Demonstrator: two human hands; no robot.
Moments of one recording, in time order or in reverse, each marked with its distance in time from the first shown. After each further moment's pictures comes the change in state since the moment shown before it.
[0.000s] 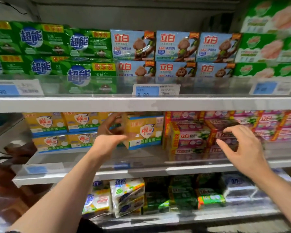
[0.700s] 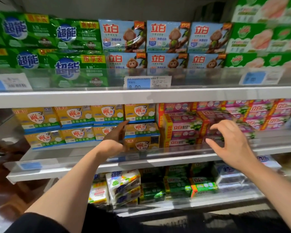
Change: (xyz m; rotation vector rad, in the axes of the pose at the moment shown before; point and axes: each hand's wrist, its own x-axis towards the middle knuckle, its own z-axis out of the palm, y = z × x) left_hand 0.004 -0.030 0.003 0.487 -0.327 -0.198; right_hand -0.015 0.003 -0.002 -0.043 -0.196 -0.017
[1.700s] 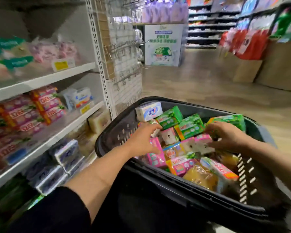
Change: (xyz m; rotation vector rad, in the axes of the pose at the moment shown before) left_hand -0.174 0.315 0.531 0.262 -0.955 1.031; right_hand -0.462 0.123 -0.410 -0.477 -0.239 0.978
